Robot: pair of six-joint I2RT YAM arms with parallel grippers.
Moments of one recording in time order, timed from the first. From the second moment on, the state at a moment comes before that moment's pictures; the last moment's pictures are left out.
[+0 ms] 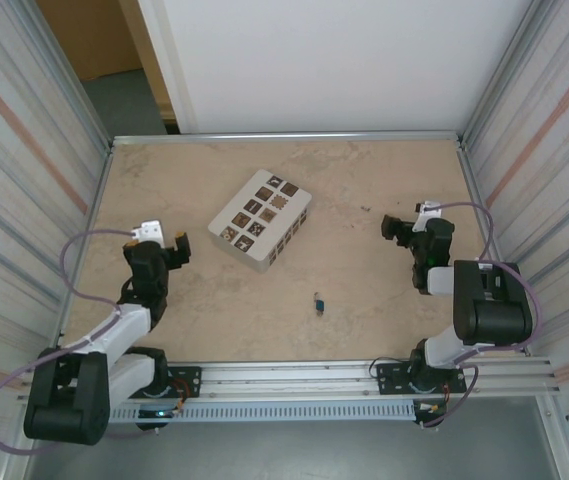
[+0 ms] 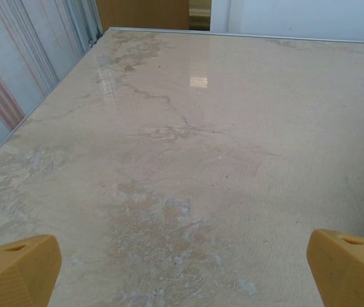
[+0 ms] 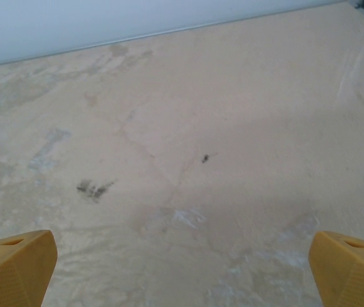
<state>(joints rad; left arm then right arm) -0.12 1.05 0.25 0.42 -0.32 -0.08 -0.06 1.53 0.40 0.77 -0.08 0.13</state>
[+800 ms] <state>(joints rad) -0.01 1.40 0.22 0.87 -0.17 -0.05 -0.06 1.53 0.40 0.72 -0.05 0.12</state>
